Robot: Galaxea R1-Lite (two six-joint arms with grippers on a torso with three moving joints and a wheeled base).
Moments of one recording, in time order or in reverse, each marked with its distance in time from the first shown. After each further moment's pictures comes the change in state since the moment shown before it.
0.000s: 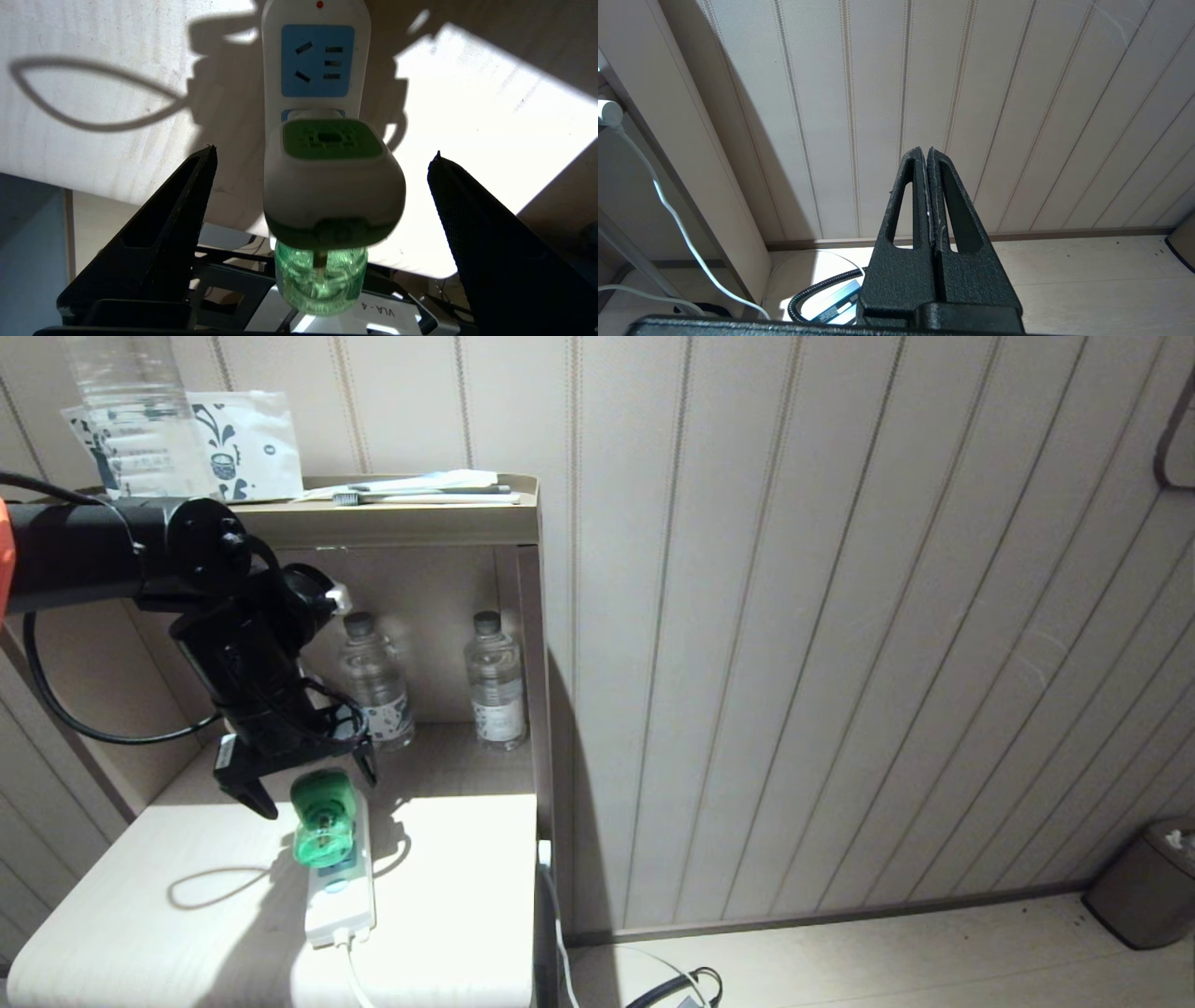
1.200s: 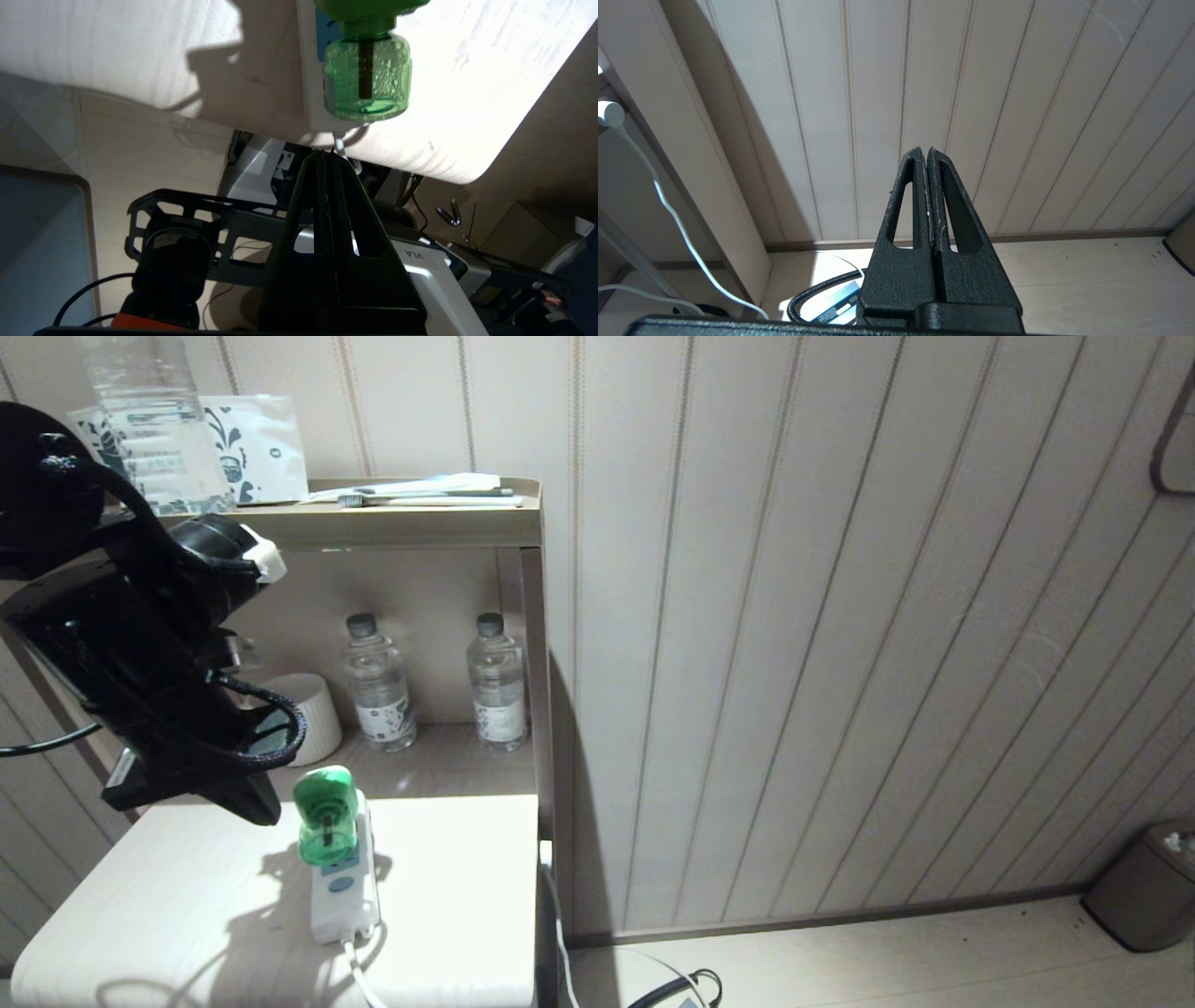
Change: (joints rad) left arm -0.053 -0.290 0.151 0.066 -0.010 0.029; right arm -0.001 0.000 0.000 0.000 0.000 0.000
